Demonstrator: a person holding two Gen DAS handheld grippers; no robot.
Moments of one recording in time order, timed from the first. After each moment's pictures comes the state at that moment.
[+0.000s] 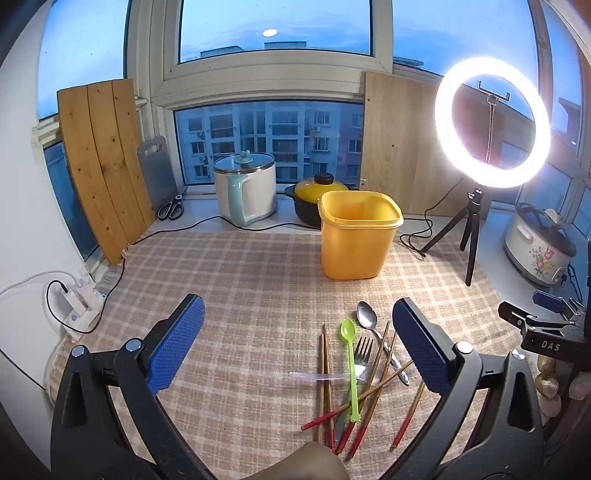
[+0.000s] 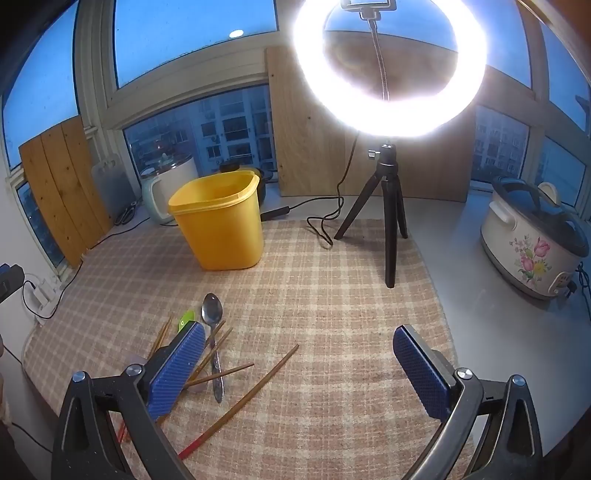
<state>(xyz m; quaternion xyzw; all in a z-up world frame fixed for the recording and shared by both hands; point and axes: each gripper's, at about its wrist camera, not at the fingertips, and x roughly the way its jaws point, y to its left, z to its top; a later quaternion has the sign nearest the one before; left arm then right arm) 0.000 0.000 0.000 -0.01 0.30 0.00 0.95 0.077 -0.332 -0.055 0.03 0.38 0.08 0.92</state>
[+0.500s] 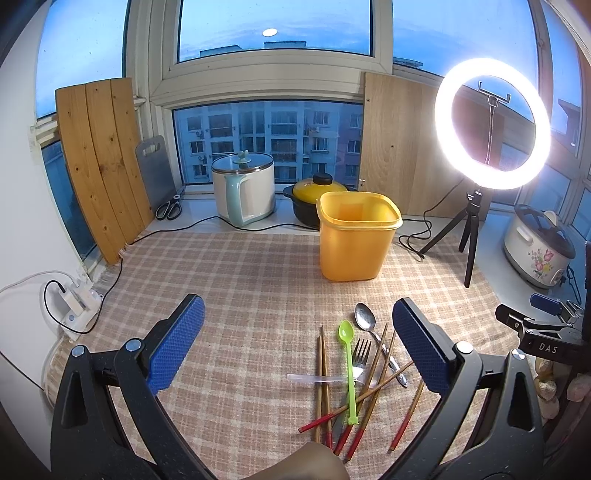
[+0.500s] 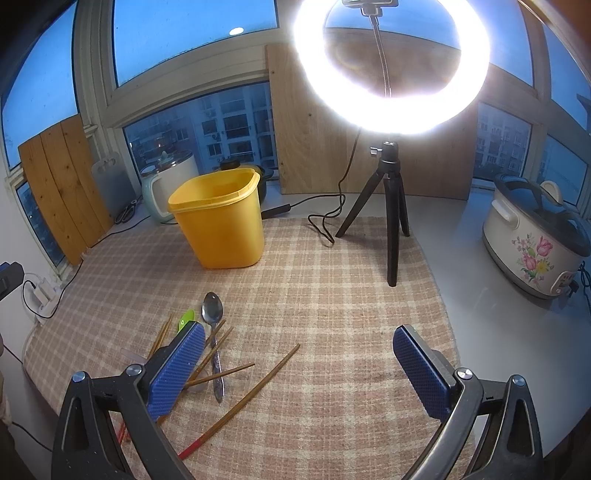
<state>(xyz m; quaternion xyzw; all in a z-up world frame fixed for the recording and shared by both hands) 0.000 -0.002 0.000 -0.01 0.30 0.00 0.95 0.079 -0.332 -0.055 0.03 0.38 0.08 0.92</state>
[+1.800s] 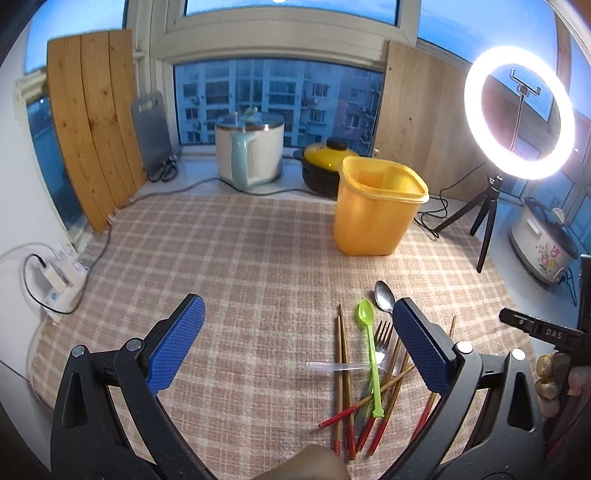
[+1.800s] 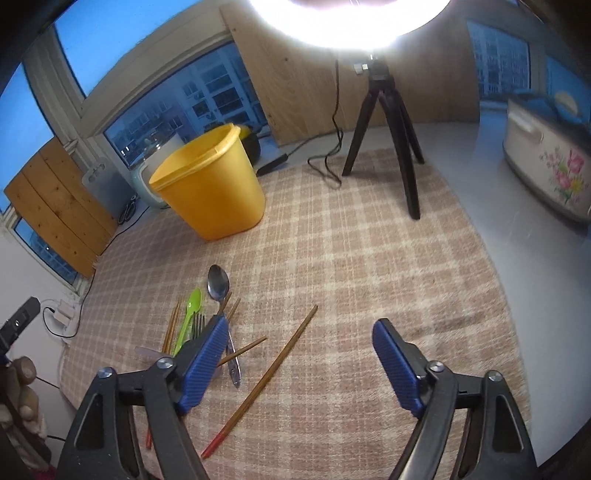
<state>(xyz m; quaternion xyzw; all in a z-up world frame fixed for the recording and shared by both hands) 0.037 0.040 -0.042 -0.05 0.36 -0.01 0.93 0.104 -0.342 -0.109 0.15 0.49 0.11 0.85</state>
